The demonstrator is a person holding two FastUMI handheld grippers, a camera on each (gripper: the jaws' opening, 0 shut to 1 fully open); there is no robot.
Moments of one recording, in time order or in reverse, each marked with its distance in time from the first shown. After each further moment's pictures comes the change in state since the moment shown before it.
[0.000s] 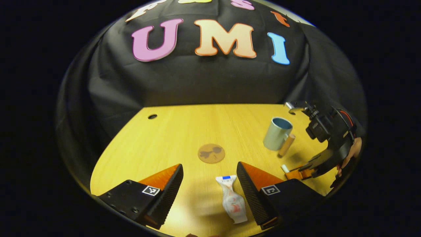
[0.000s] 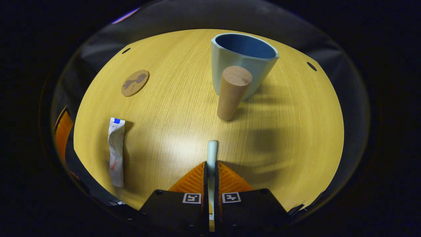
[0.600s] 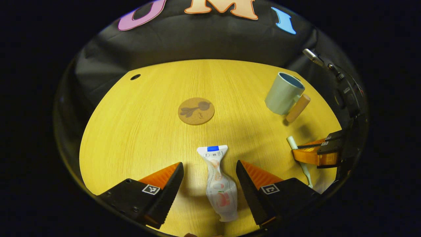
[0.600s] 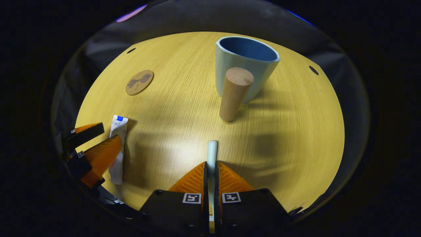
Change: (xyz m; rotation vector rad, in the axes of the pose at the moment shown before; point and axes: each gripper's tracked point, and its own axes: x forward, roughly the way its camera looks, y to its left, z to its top) left arm 0.038 -0.016 -0.079 -0.018 0.350 -0.009; right arm -0.002 0.000 0.002 -0.033 -0.036 0.020
